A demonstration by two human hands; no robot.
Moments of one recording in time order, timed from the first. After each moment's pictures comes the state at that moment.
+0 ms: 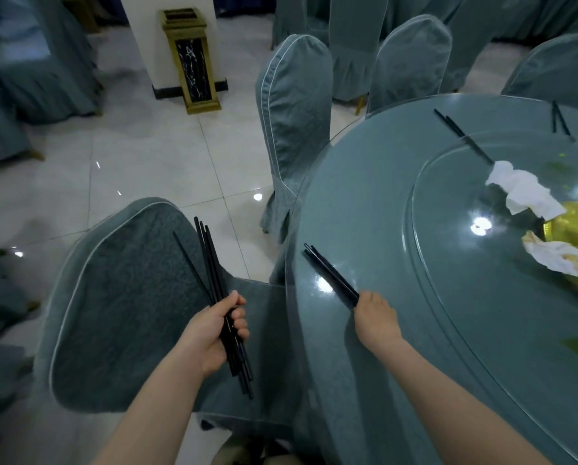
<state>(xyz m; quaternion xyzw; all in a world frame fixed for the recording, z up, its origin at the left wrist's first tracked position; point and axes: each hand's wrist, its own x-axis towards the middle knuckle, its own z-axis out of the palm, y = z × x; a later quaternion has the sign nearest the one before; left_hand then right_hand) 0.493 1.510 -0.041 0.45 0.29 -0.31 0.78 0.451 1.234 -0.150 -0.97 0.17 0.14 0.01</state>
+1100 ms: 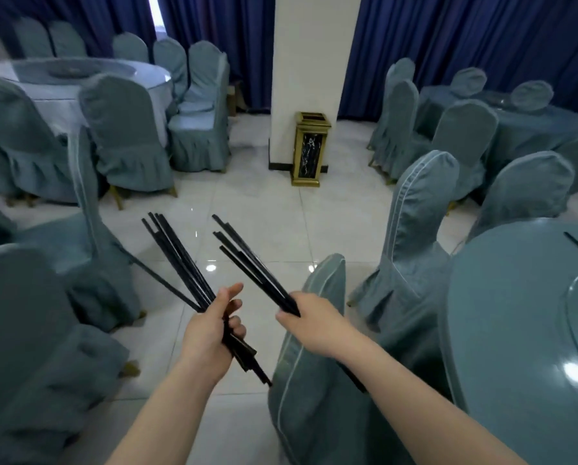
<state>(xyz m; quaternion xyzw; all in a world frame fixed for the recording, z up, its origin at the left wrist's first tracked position) 0.504 1.826 0.027 0.43 0.26 -0.01 0.87 0.530 1.663 0.046 -0.92 -0.12 0.17 0.33</state>
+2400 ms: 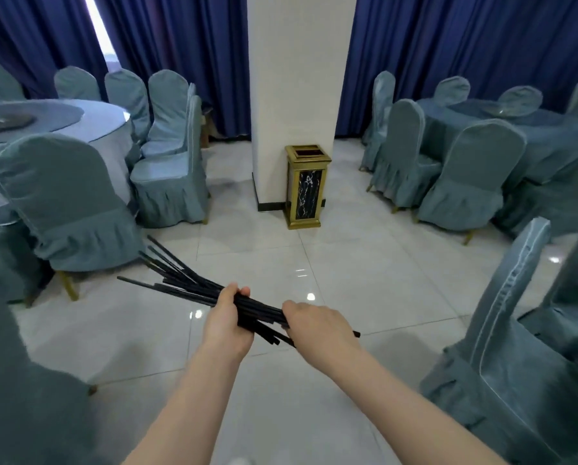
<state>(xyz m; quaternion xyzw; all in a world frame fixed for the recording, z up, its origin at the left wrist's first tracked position) 1.096 1.955 0.037 0.36 0.32 -0.05 0.88 1.066 1.813 0.033 -0.99 -0.16 0.00 0.02</state>
